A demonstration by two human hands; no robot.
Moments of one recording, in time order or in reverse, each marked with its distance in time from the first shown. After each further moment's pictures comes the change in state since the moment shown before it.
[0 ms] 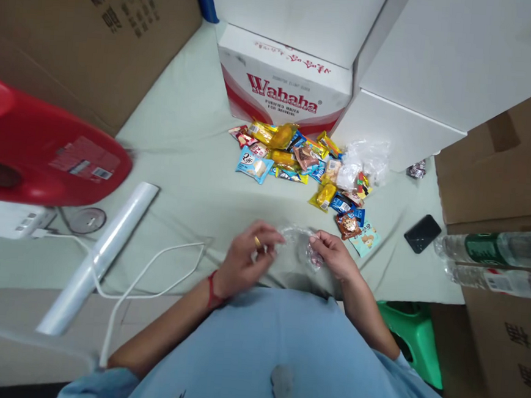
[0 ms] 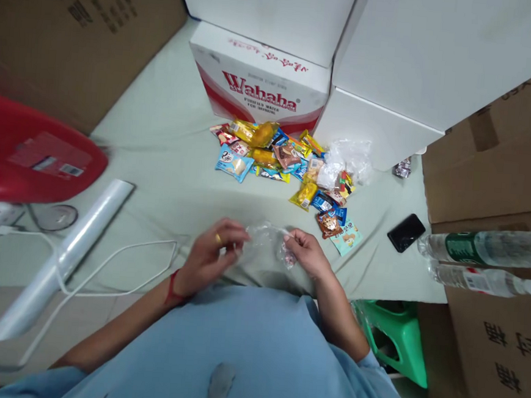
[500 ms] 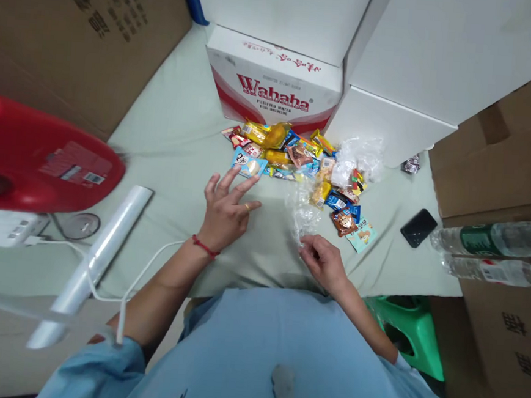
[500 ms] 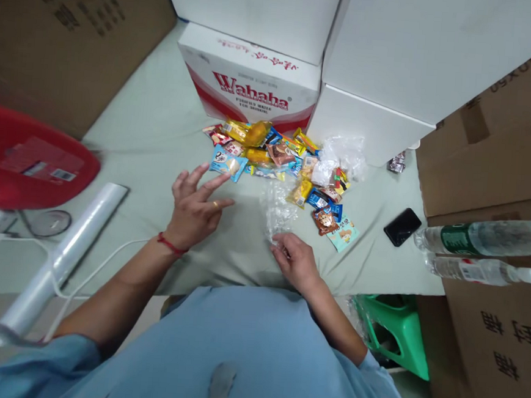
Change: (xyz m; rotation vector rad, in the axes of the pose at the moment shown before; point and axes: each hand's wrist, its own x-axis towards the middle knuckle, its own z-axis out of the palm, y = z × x) left_hand 0.059 -0.029 -0.052 0.604 0.195 0.265; right_hand -0.025 0.007 0.017 -0.611 0.191 -0.520
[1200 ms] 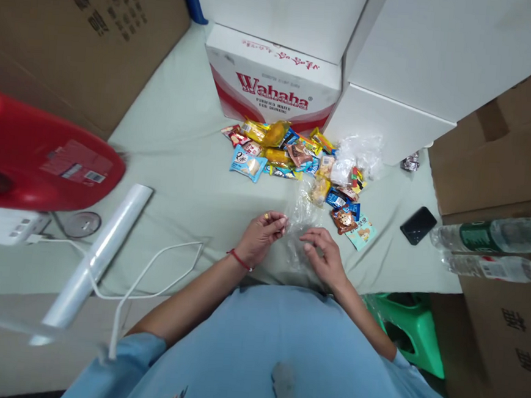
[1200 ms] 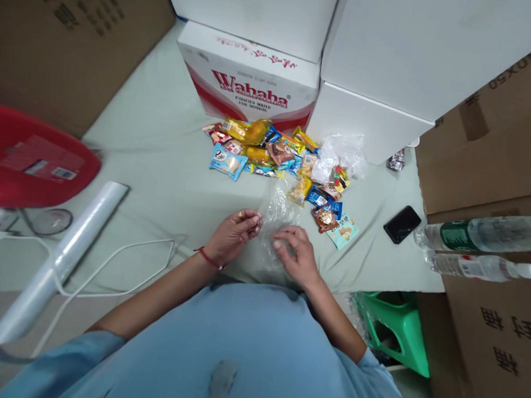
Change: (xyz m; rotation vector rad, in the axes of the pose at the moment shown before) left_hand -0.025 0.047 0.077 -1.299 -0.095 -0.896; right_hand 0.000 0.009 0.002 0.070 0.050 -0.033
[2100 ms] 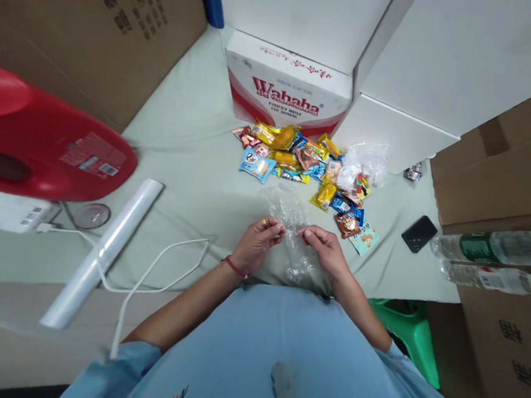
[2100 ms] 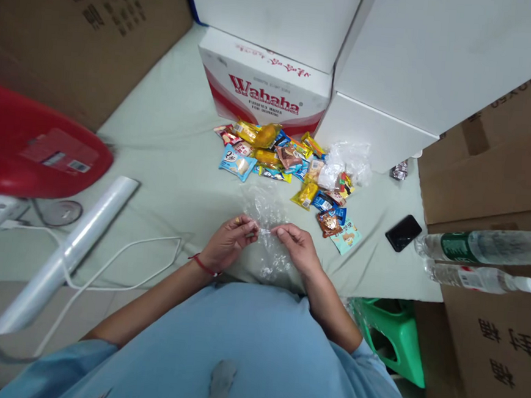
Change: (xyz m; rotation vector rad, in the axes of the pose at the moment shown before) left_hand -0.017 0.001 -0.020 -0.070 0.032 0.009; right_hand 0.031 -0.010 0.011 0.399 -0.083 0.339
